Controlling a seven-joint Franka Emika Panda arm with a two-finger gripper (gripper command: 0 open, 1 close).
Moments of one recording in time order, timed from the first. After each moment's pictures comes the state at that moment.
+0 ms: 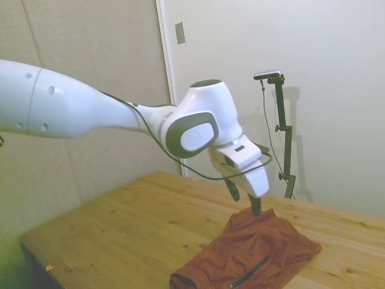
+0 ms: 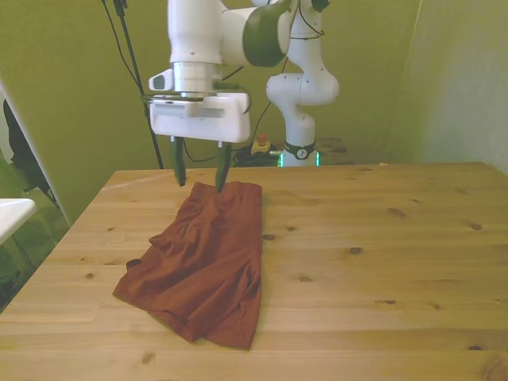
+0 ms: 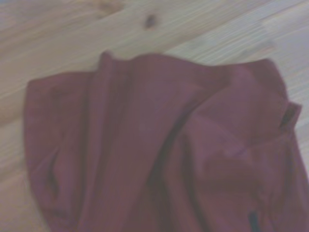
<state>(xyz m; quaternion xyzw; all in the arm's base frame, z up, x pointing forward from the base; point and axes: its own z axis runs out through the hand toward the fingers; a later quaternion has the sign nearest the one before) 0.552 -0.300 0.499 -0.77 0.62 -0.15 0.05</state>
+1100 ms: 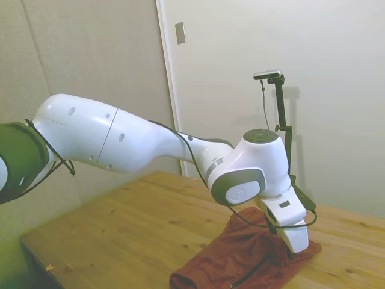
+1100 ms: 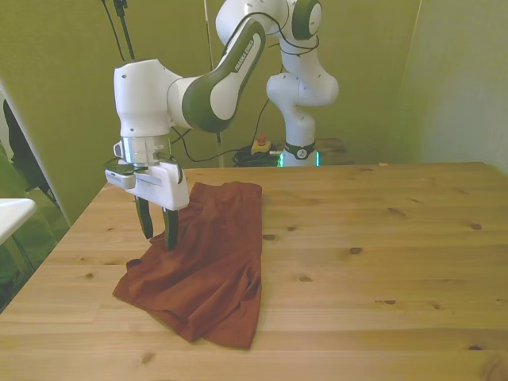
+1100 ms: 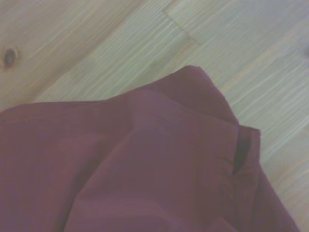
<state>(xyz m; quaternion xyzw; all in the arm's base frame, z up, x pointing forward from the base) 0.574 -0.377 0.385 -0.70 0.70 -0.13 0.09</state>
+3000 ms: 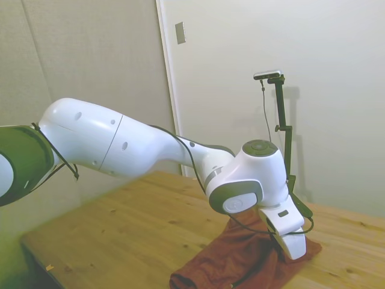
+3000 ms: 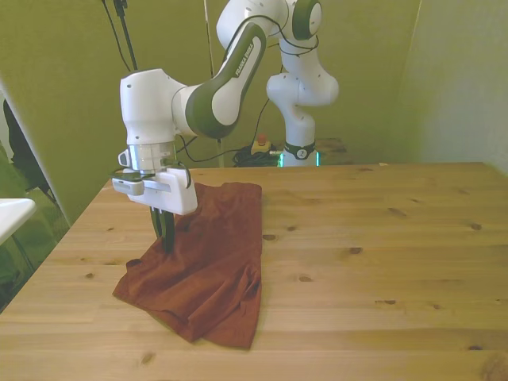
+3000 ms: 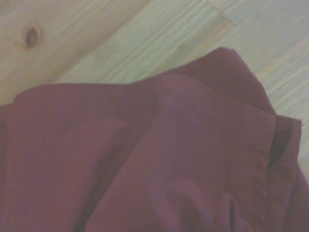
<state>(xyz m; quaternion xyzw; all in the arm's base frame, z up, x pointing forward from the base) 0.574 -0.370 0.385 -0.72 0.67 -0.14 0.12</state>
